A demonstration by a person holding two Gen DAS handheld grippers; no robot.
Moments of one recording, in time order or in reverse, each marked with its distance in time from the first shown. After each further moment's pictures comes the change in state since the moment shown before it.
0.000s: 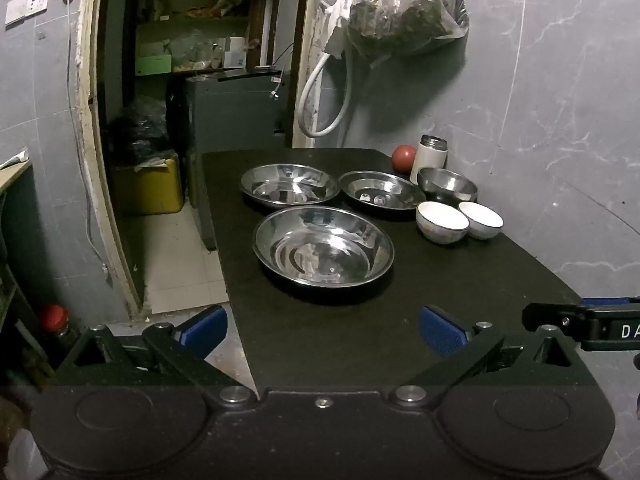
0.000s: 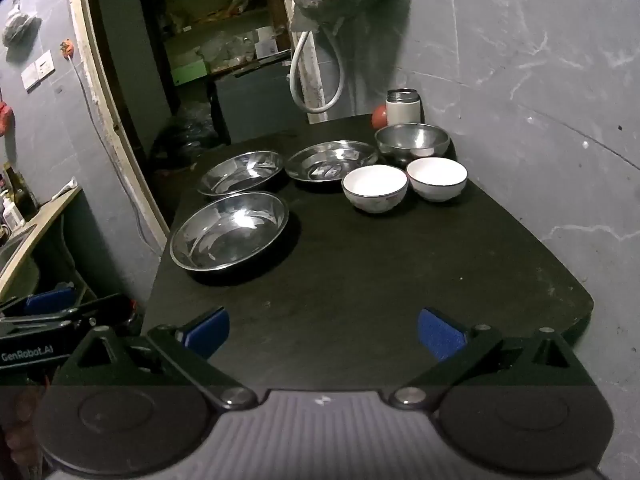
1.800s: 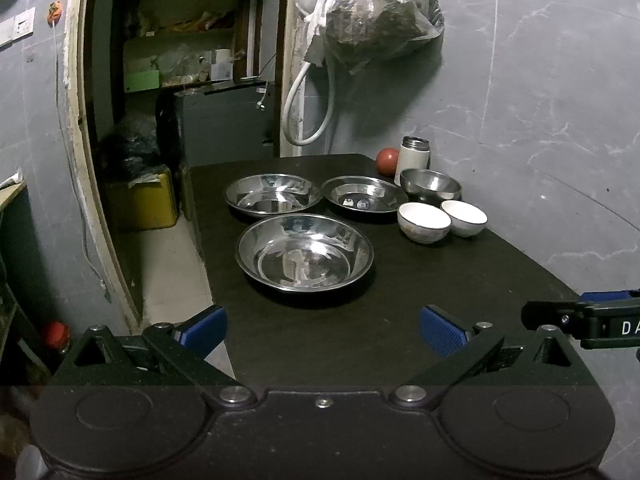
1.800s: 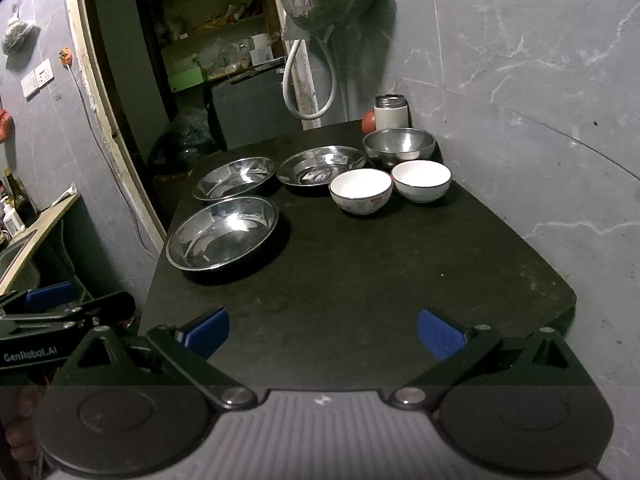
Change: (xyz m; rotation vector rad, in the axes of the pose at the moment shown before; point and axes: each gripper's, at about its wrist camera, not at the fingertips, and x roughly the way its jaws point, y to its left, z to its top) left arm -0.011 -0.019 -0.002 0.061 -0.015 -0.001; right arm -0.016 -0.013 -0.007 0.016 -0.016 0.002
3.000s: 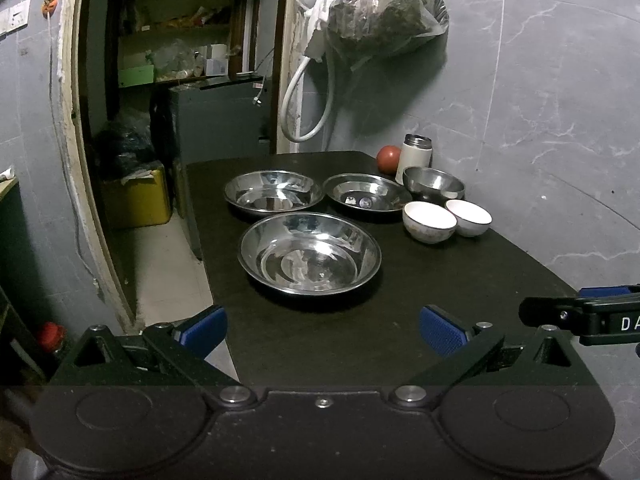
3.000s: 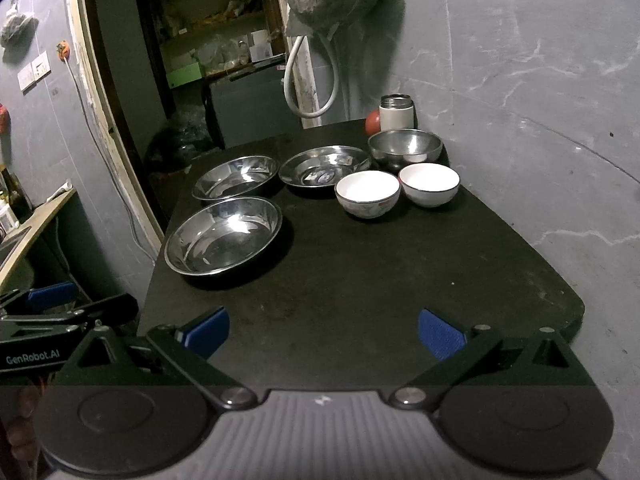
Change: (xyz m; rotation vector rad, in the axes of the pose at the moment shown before) left arm 0.007 0.008 0.003 -0.011 0.016 -0.019; right arm 0.011 0.012 0.008 -0.011 0.009 -0.016
